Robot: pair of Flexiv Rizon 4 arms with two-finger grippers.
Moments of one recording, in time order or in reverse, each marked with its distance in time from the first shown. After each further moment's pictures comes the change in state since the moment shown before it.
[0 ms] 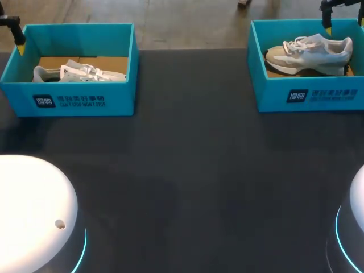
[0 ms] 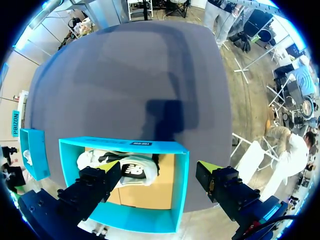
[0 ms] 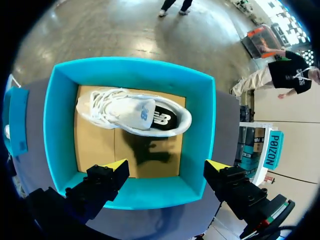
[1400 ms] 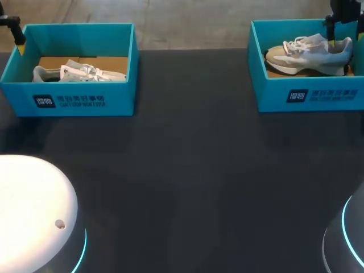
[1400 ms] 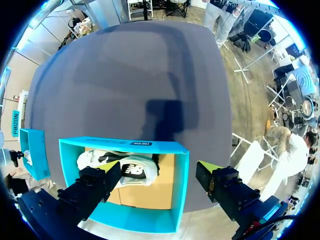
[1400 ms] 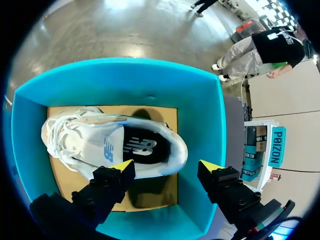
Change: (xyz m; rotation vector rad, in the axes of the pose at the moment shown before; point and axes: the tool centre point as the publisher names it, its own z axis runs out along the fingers) left arm 0.000 0.000 0.000 0.000 0.000 0.000; right arm -0.022 0.044 0.093 -0.046 -0.037 0.097
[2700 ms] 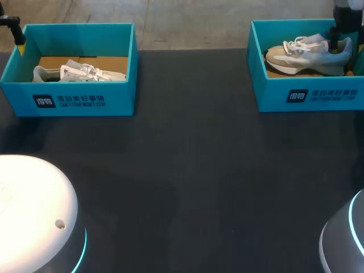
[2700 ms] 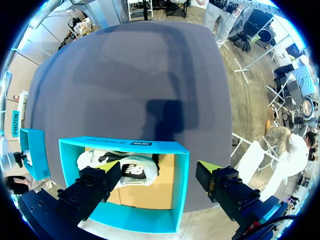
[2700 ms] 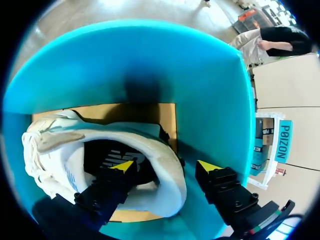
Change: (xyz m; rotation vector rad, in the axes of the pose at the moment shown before) left arm 0.000 0.000 0.000 0.000 0.000 0.000; right arm -0.009 0.007 0.057 0.096 0.042 0.036
